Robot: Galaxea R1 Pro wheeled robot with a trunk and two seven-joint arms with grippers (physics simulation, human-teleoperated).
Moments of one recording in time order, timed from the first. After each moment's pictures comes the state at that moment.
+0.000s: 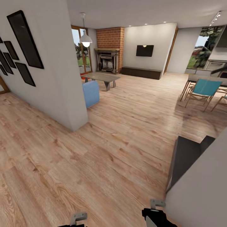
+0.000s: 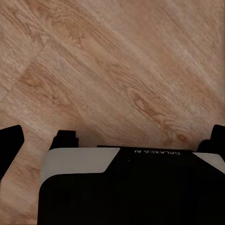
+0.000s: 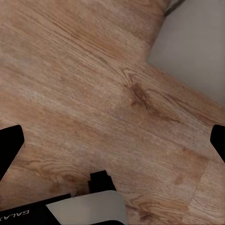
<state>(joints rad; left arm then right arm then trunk) -0.28 -0.05 0.03 -0.55 0.10 0.39 -0.01 -0.47 0.01 0.56 -0.38 -0.64 0.19 -0.49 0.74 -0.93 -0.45</state>
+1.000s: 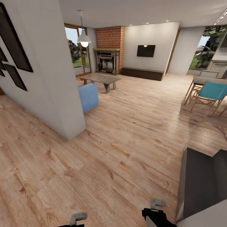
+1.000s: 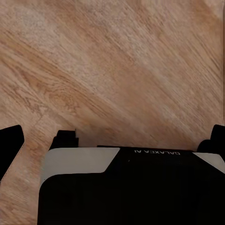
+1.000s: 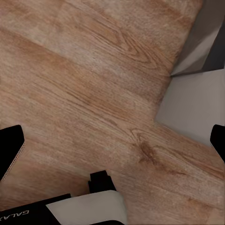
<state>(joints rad) -0.28 -0.05 0.03 -0.55 0.10 0.39 -0.01 -0.47 0.01 0.56 -0.38 -0.64 0.19 -0.49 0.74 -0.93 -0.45</state>
